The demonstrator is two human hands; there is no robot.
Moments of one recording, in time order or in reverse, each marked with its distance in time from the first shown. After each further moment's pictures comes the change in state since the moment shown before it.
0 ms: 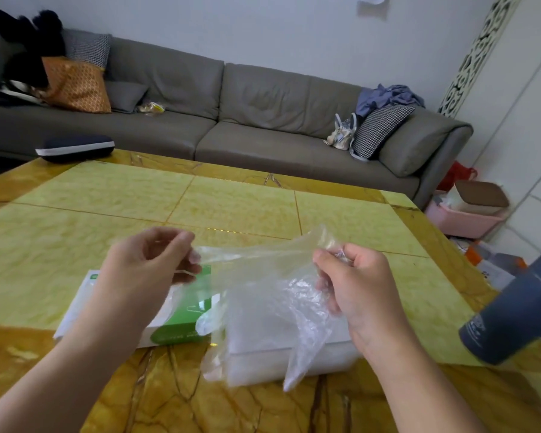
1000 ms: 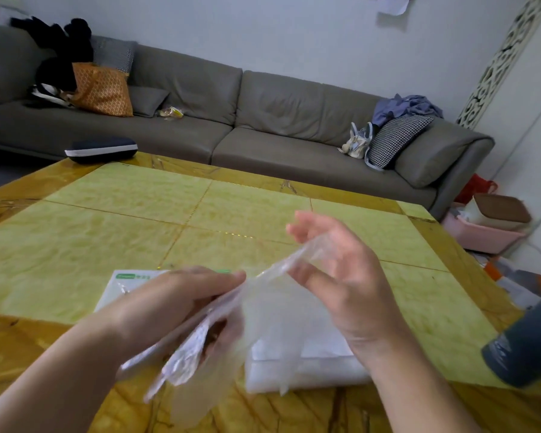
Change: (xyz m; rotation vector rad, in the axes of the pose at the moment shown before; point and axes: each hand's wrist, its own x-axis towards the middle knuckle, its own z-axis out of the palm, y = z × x) left_hand 0.000 0.009 -0.016 -0.200 -0.749 -0.453; right_hand -0.013 -0.017 0.031 0.023 -0.332 -0.412
